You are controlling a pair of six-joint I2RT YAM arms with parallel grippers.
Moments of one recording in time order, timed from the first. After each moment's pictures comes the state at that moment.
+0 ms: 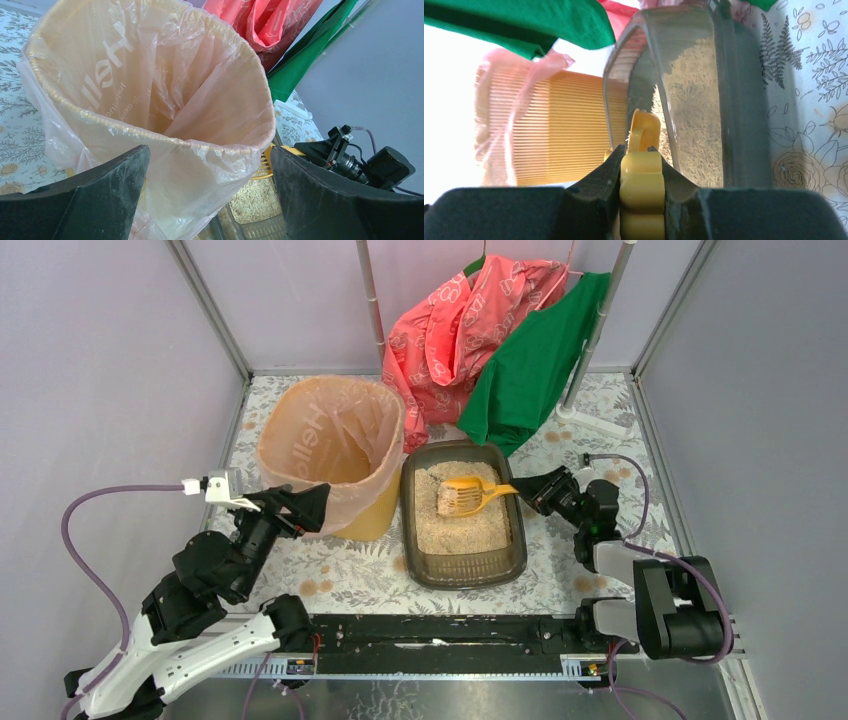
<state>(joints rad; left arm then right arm) -0.98 0.32 0.86 -0.55 -0.70 -0.46 0.08 1.24 0.24 0.78 -0.56 1.13</state>
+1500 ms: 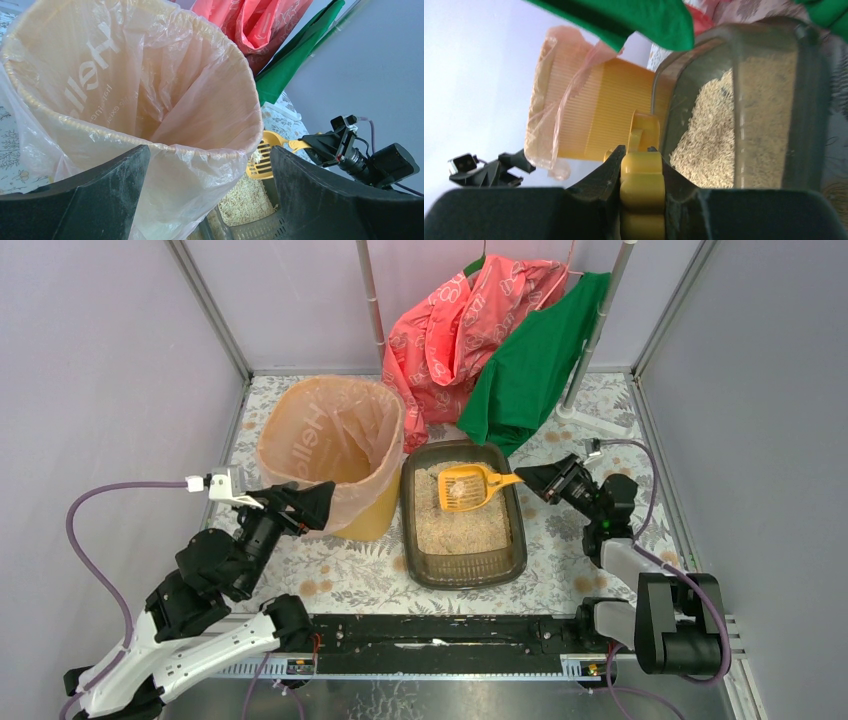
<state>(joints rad) -0.98 0.34 0.85 -0.51 -0.68 -0.48 -0.01 1.18 0.28 0.88 -0.79 1.19</state>
